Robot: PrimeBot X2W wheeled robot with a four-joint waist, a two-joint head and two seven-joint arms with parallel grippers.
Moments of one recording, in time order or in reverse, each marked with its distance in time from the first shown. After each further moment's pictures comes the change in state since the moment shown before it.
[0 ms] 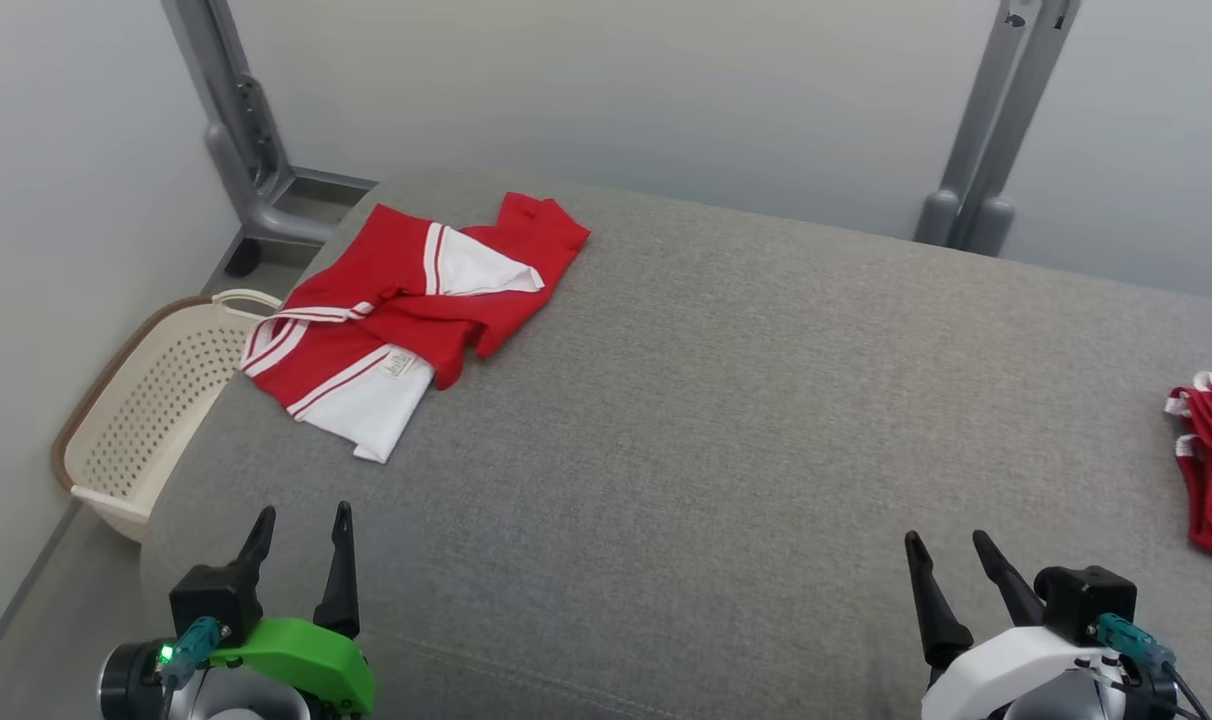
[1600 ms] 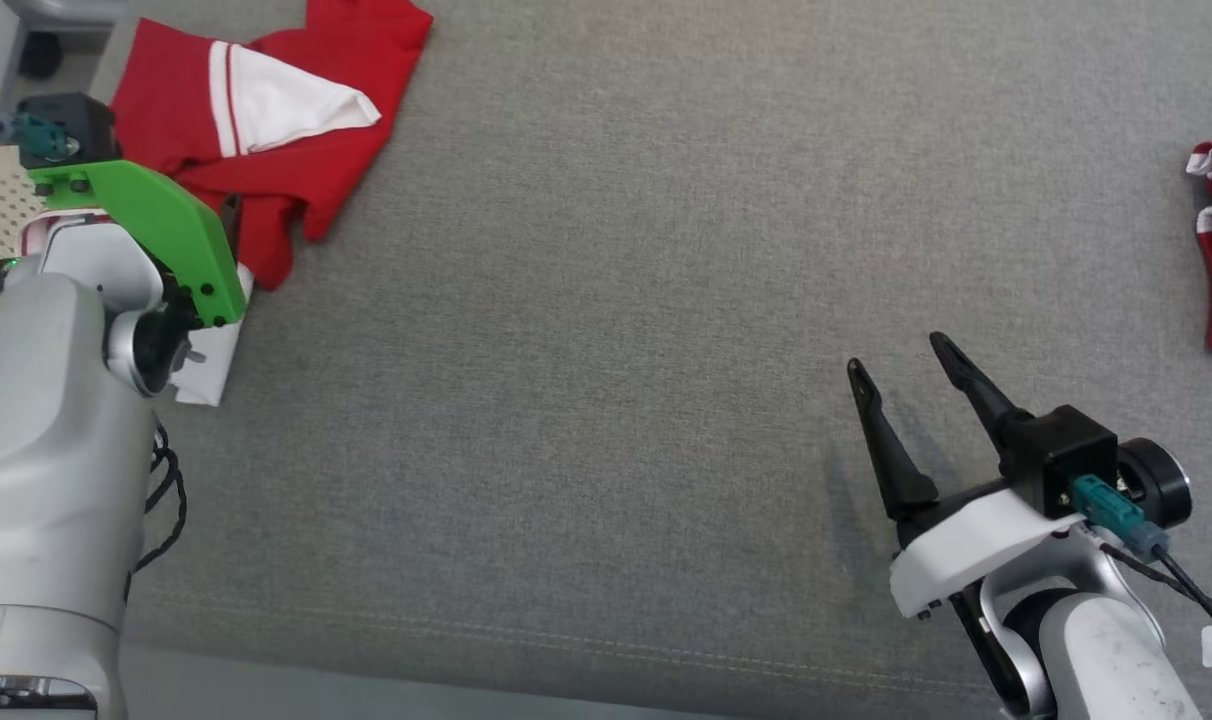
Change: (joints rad) left arm -0.787 0.081 -0.020 0.413 -0.126 -0.078 0.652; right arm -0.103 -0.022 0.111 -0.445 -0.205 0.000 0.230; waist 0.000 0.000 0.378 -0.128
